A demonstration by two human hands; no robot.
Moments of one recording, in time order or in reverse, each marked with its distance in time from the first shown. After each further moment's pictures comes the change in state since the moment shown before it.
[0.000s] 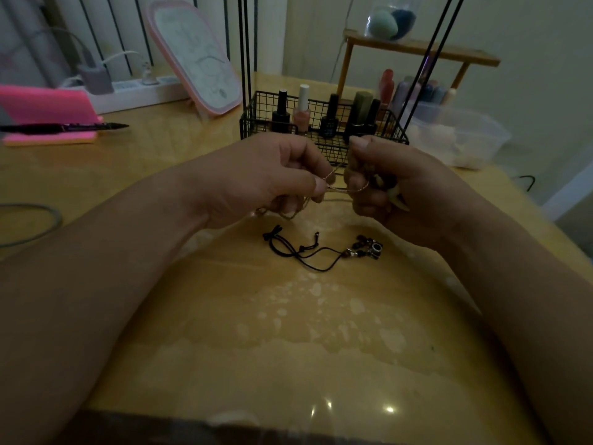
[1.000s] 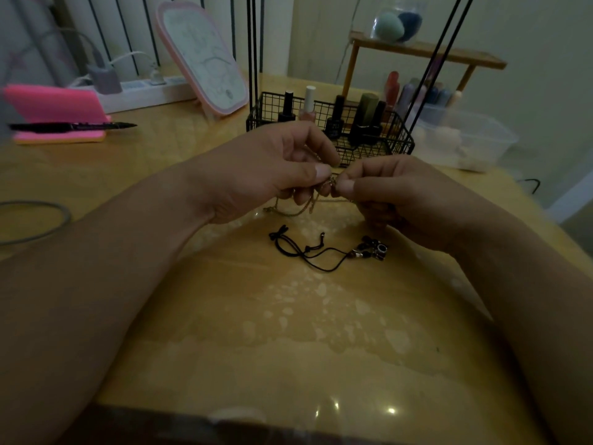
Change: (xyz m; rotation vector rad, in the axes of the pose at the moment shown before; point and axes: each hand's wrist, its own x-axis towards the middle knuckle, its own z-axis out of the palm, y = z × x) left_hand 0.001 -0.005 -0.007 0.025 0.018 0.110; right_hand -0.003 0.001 -0.002 -0.297 -0.049 0.031
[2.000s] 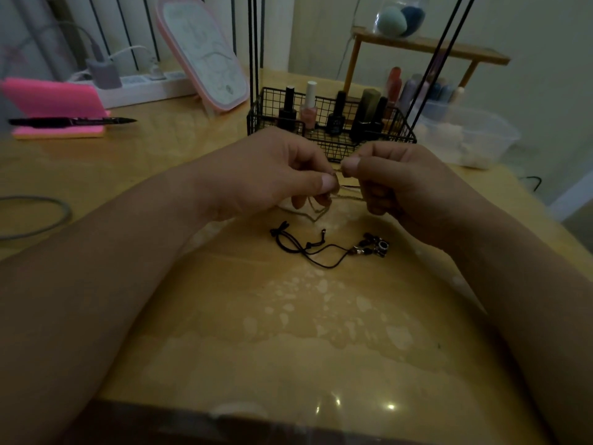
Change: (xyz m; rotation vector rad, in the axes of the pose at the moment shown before) left_hand 0.000 0.000 0.002 0.283 -0.010 -0.010; right_hand 0.003 0.000 0.005 -0.002 0.178 -0.056
